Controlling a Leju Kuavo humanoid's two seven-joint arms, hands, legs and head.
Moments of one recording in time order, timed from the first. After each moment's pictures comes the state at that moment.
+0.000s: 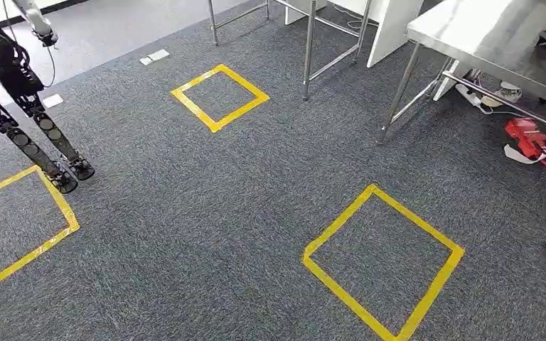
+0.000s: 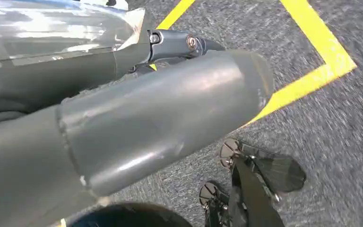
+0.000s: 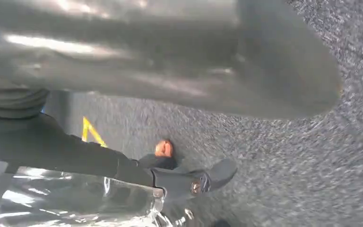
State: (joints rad) left arm -0.07 -0.17 0.77 -0.19 -0.56 0.27 -0.01; right arm -0.05 0.02 0.41 -0.16 -0.23 -0.49 0.16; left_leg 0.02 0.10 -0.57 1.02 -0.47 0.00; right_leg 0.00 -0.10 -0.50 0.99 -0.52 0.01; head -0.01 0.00
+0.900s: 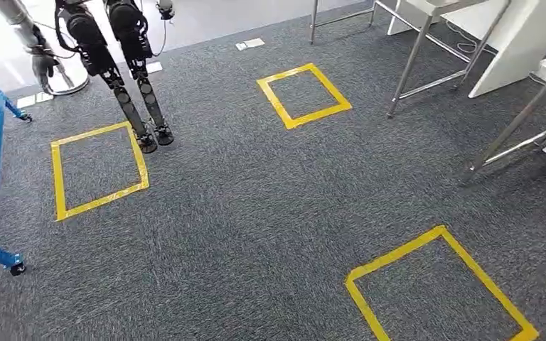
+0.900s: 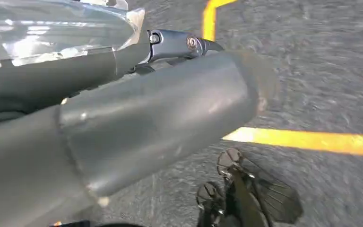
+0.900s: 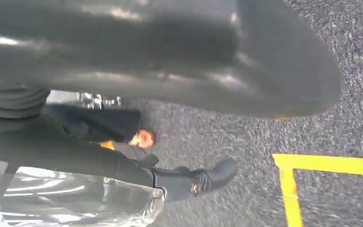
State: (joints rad) left arm -0.06 -0.19 0.88 -0.20 -0.49 0.37 0.02; right arm -0.07 0.01 0.65 -0.16 -0.03 -0.44 0.18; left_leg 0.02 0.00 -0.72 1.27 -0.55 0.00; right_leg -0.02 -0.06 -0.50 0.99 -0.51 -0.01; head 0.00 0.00
